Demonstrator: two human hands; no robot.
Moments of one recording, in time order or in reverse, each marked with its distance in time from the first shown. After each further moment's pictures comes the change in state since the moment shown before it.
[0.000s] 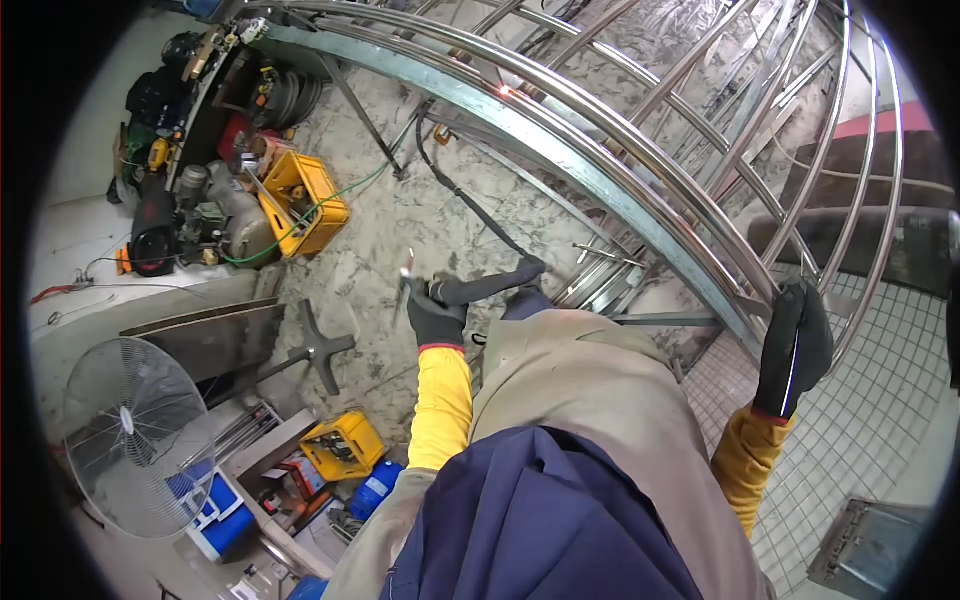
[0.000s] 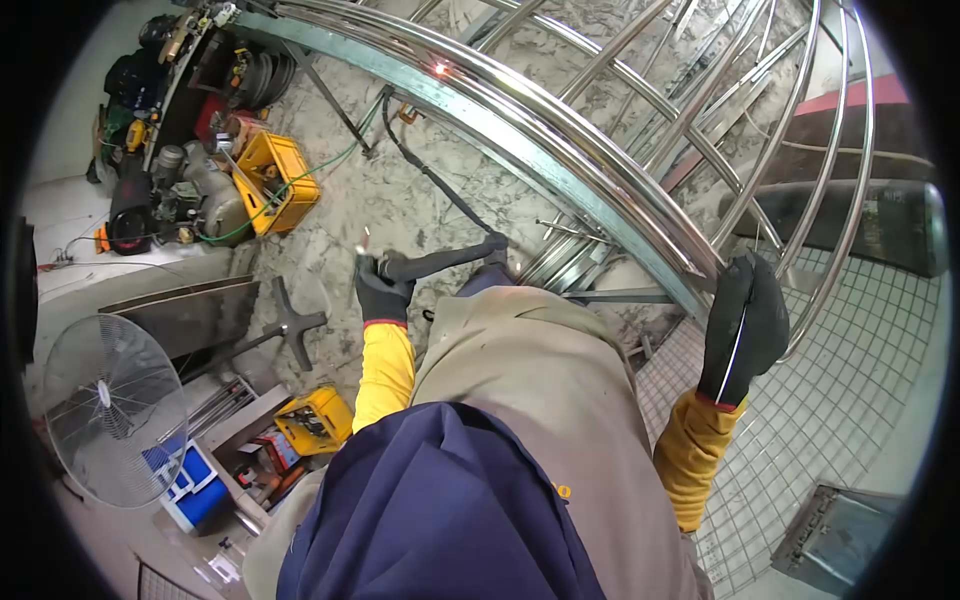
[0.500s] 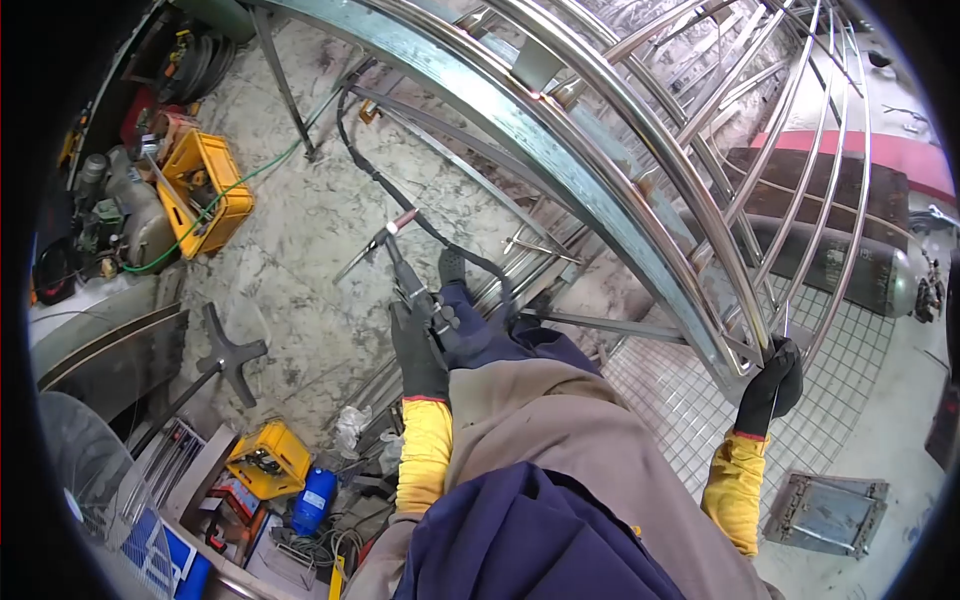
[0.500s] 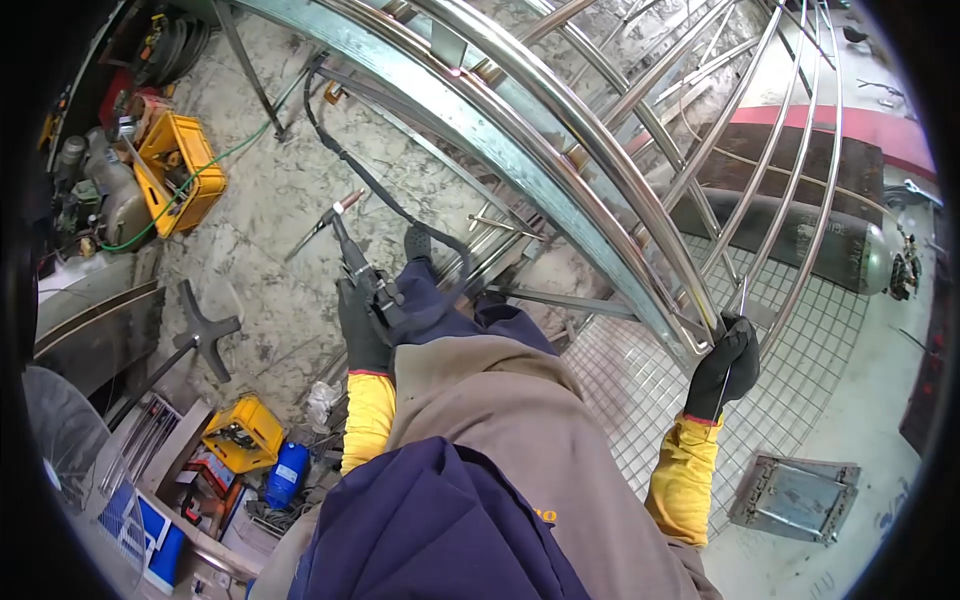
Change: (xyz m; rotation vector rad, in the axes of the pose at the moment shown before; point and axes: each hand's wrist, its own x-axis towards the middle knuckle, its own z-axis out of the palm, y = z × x) left_hand -0.015 0.022 0.035 -0.840 0.004 -0.721; right_hand -0.009 0.024 -0.003 -0.113 -0.036 0.026
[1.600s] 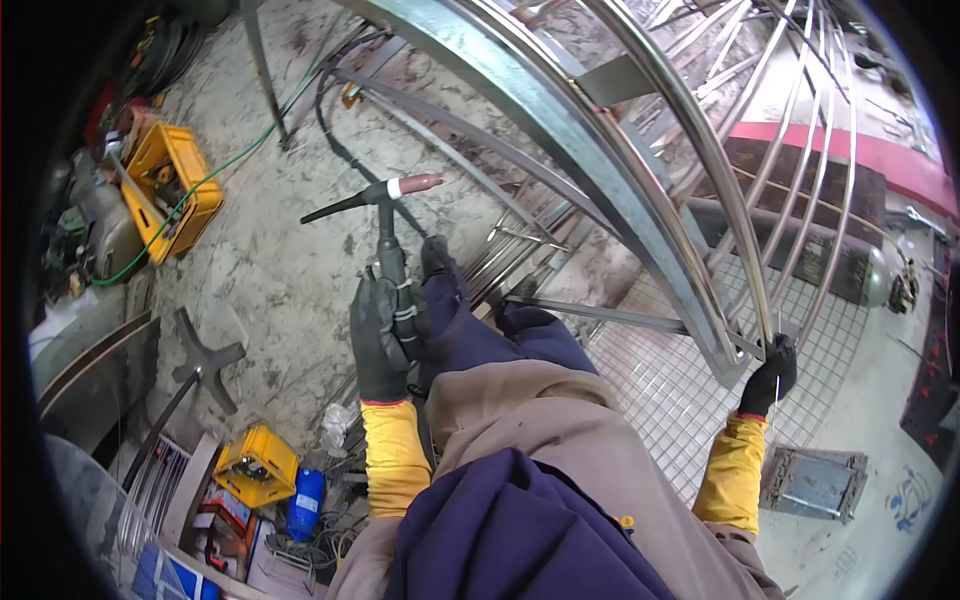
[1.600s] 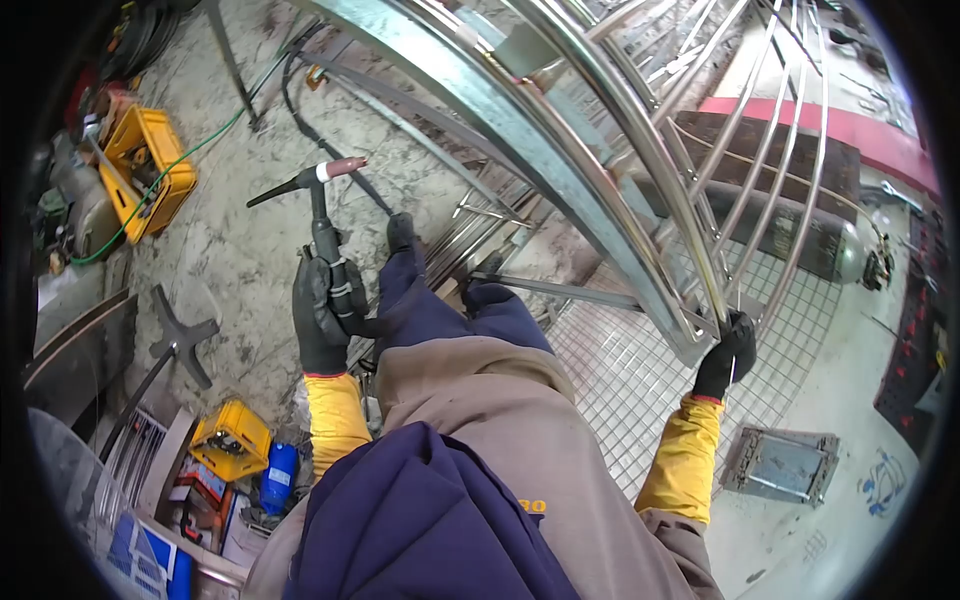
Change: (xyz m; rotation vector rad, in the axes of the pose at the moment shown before) left_hand 0.023 0.108 -0.008 0.120 -0.280 0.000; right_hand -0.001 0.026 -0.002 -0.058 0.023 0.033
